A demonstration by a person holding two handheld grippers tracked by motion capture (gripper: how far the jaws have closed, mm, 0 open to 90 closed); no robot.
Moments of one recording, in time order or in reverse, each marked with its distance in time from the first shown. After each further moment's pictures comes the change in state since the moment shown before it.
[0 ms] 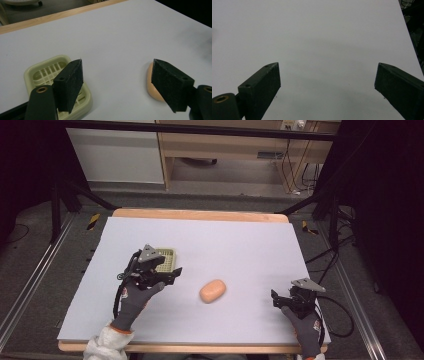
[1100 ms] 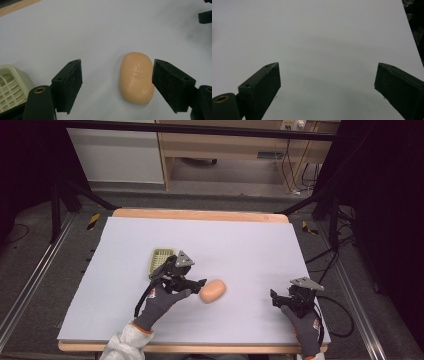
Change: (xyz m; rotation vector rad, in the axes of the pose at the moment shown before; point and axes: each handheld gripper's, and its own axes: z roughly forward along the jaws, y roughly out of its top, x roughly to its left) left arm -0.051 0.007 0.049 0.151 -0.083 0.126; right arm 0.001 0.002 0.002 0.012 0.006 -0.006
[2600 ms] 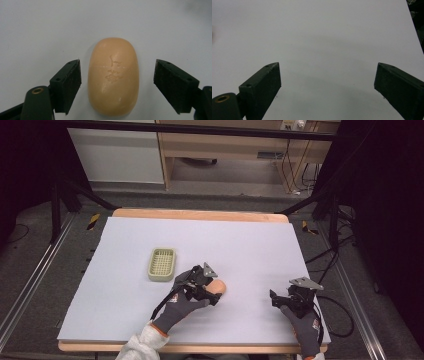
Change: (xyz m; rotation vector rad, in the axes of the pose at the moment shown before) left arm -0.036 -0.002 0.055 0.155 -0.052 0.086; right arm 0.001 0.000 0.000 0.014 0.011 0.002
